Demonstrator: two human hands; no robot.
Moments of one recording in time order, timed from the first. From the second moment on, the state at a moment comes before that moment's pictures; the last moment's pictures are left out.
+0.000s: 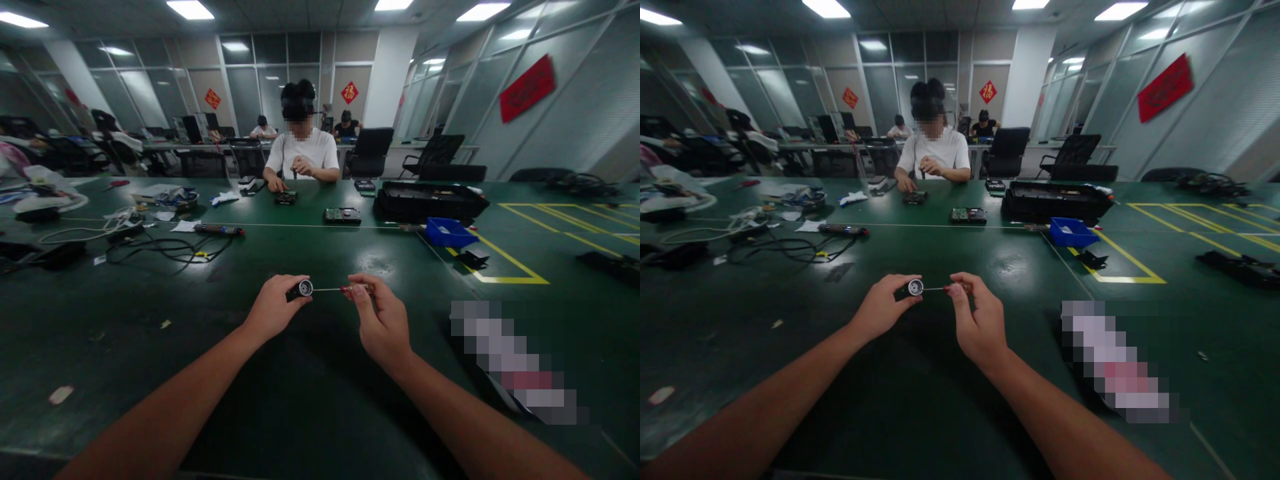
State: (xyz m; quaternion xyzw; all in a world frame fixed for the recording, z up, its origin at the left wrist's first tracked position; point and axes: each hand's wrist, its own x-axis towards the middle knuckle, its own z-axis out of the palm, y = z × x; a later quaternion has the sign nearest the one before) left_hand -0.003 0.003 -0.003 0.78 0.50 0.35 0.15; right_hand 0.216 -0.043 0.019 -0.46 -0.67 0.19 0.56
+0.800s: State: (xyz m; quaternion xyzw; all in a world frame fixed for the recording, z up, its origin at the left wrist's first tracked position) left_hand -0.002 0.002 -0.001 0.80 0.45 0.35 0.16; right_hand 0.218 -0.036 0.015 -0.47 -0.67 0.23 0.53
